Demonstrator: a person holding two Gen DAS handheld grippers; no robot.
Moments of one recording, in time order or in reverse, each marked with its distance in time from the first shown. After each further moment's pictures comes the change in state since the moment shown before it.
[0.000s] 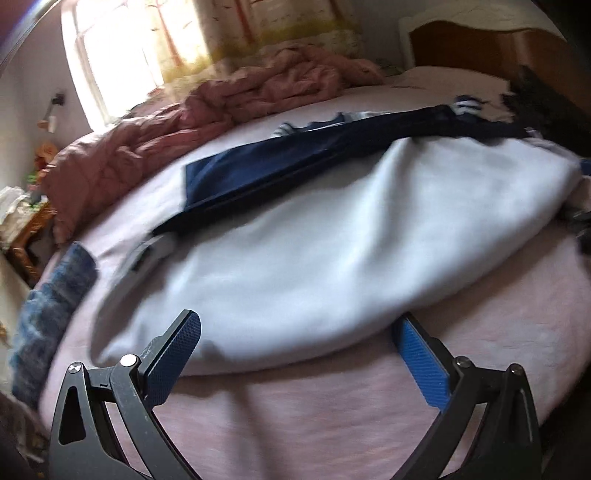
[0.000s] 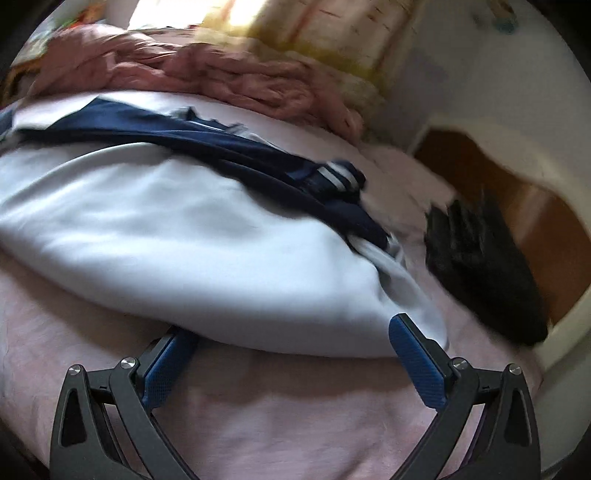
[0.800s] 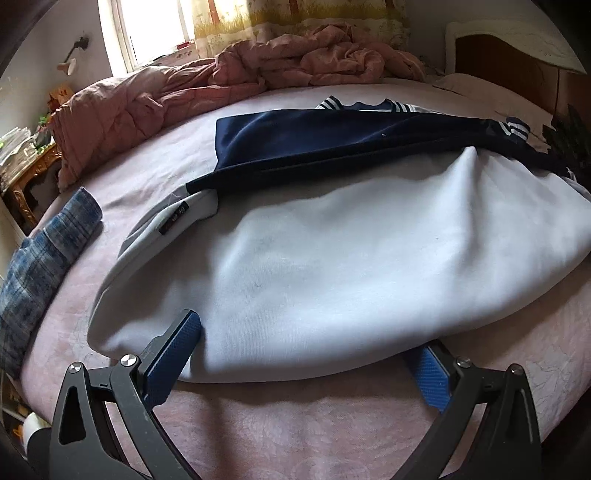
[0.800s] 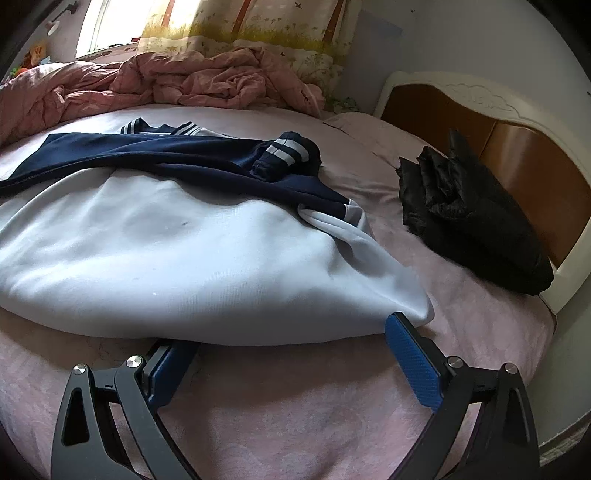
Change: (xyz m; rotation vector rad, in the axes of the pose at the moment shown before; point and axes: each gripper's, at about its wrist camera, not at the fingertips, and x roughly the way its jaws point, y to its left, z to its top) left arm 0.025 0.050 -0.001 -0.164 0.109 -0.048; right arm 0.013 -0.032 -0.005 0.159 0.054 -0.030
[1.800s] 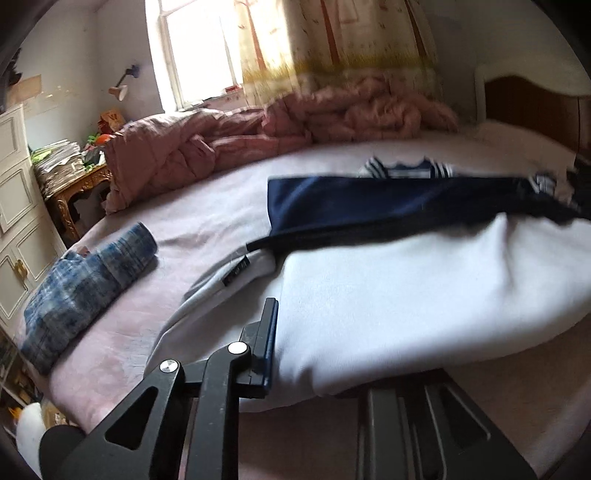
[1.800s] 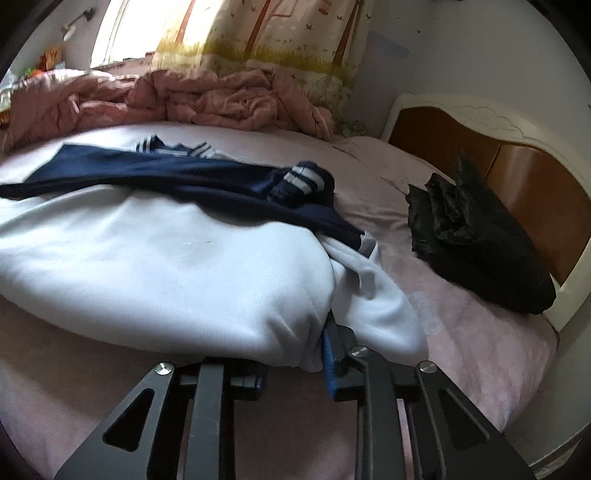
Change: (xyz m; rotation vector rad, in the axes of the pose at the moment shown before) left arm -0.043 0.013 0.007 -0.088 -0.226 0.154; right arm -0.018 0.009 0.005 -0.016 -0.110 0.030
